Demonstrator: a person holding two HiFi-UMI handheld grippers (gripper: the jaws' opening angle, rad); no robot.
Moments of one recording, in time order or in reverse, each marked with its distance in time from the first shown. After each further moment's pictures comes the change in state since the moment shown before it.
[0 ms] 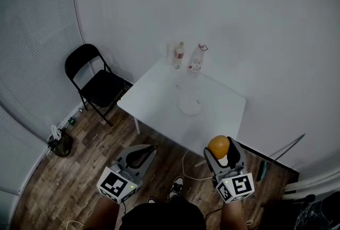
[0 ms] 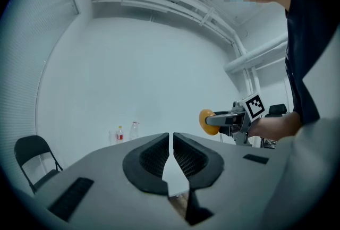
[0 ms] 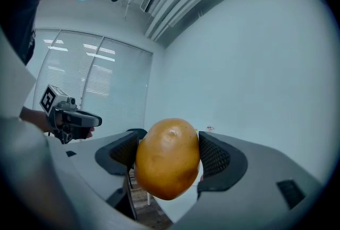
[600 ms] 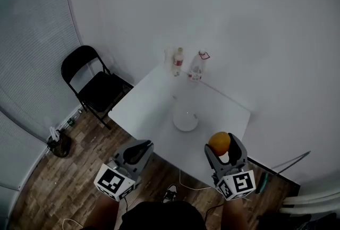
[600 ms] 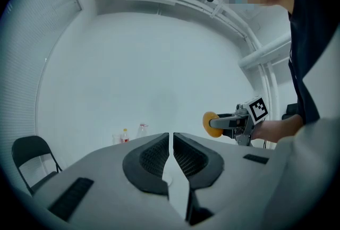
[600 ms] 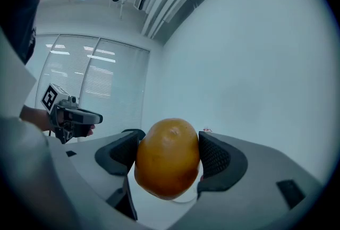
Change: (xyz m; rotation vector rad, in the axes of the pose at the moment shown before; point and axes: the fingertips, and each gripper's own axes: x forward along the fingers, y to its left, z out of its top) left arm 0.142 0.068 0.009 -0.020 0.011 0.097; right arm 0.113 -0.125 -0.013 0.013 0.001 0.070
